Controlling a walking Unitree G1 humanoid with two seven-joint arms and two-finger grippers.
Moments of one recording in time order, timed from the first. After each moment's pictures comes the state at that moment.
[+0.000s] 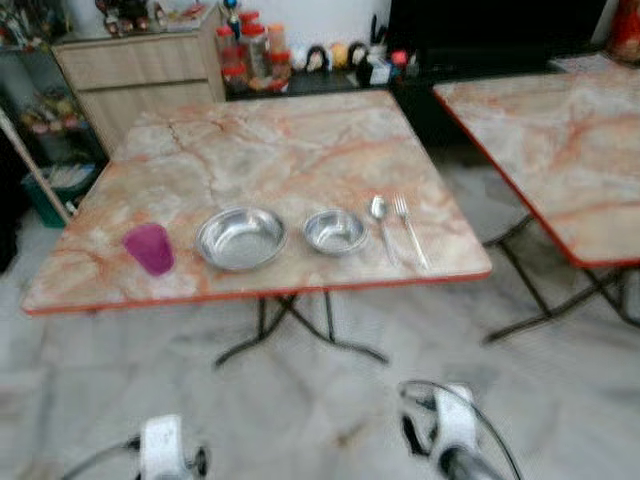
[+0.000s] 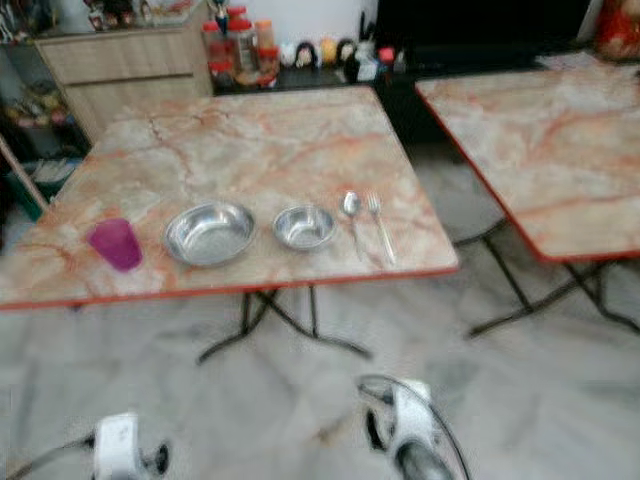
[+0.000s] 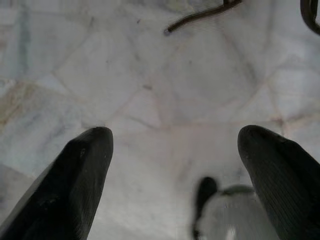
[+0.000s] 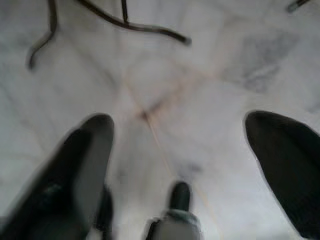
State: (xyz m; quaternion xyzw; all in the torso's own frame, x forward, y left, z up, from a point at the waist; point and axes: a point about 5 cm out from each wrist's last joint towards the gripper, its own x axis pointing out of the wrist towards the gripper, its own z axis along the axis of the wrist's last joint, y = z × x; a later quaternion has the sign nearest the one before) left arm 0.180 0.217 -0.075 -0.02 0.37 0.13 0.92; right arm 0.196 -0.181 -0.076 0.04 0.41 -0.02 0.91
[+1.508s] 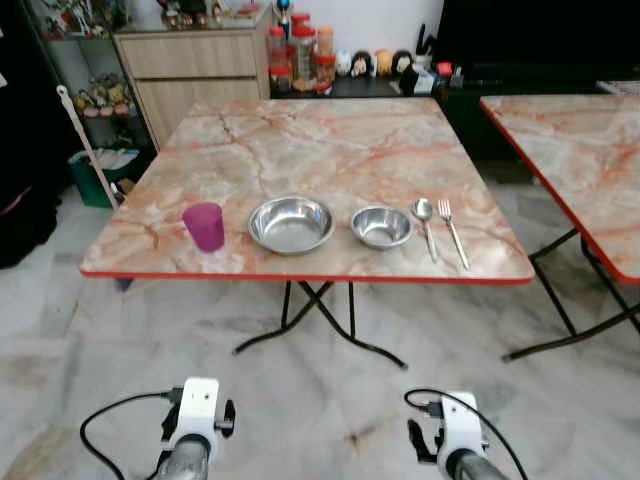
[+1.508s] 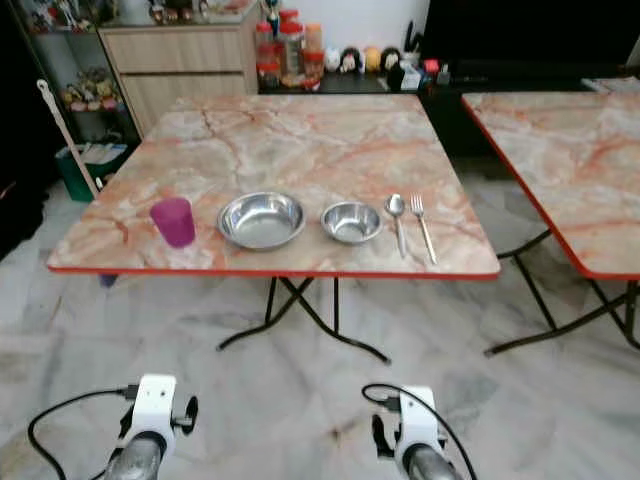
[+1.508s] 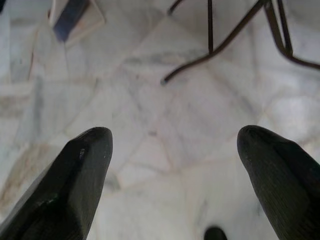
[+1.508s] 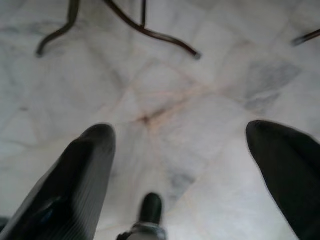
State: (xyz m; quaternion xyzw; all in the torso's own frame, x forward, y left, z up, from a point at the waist) left arm 0.225 0.197 -0.046 0.09 0.27 0.06 0.96; right arm 0.205 -0.178 -0.072 0.02 0.40 0.00 0.92
